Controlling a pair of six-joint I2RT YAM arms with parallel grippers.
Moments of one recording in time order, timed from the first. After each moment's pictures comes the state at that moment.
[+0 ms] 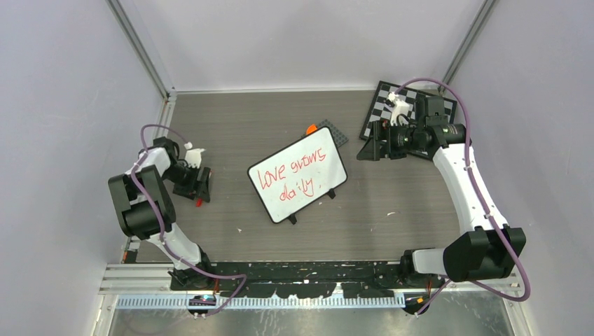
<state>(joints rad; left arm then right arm) 0.34 1.71 1.05 -0.86 0.36 0.56 0.06 1.31 1.30 -0.90 -0.65 0.02</state>
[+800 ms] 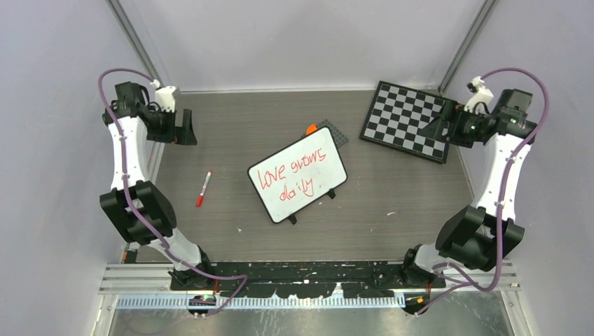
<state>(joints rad) 0.34 1.66 1.69 -1.07 0.46 0.44 -0.46 1.40 1.50 -0.98 -0.69 -0.15</state>
